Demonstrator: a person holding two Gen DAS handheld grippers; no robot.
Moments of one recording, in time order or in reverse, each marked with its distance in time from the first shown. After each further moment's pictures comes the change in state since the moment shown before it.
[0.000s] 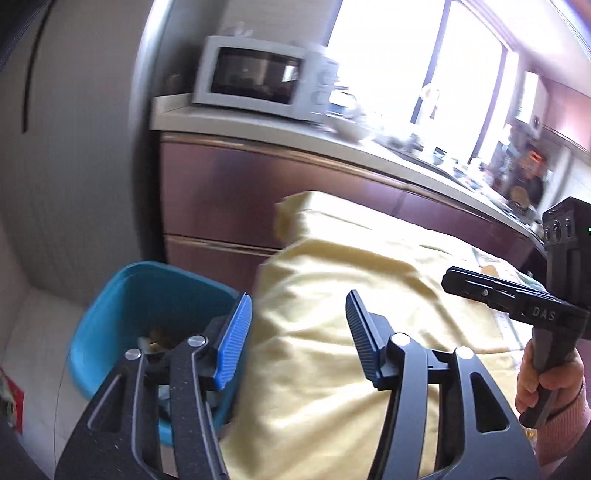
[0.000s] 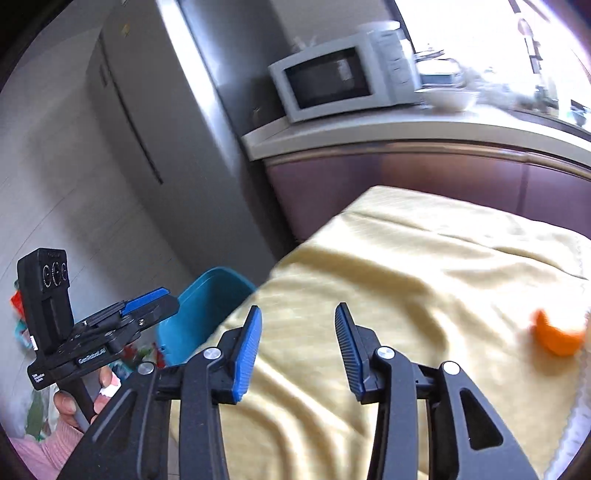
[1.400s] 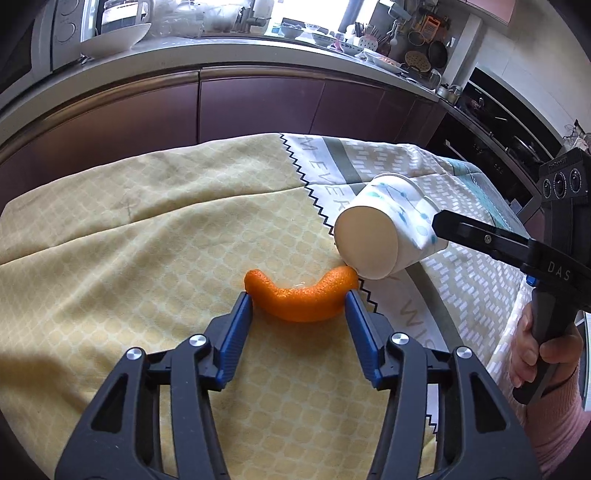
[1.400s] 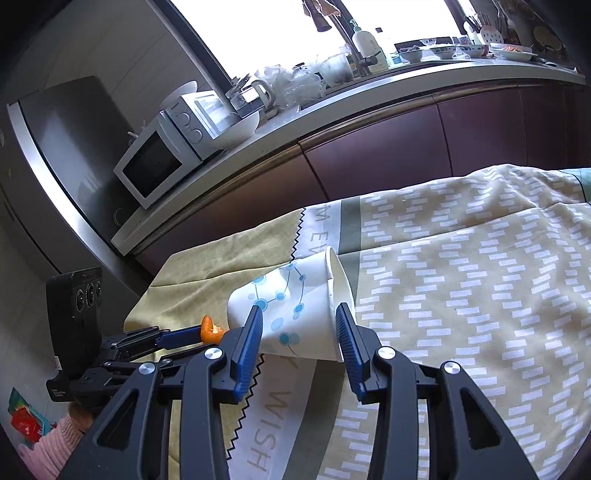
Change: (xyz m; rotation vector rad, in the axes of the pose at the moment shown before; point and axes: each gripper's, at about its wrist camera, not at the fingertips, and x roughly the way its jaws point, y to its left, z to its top) left arm 0.245 -0.301 0.007 0.348 0.426 -0.349; right arm -0.108 -0.267 -0.032 0.411 -0.130 -0.221
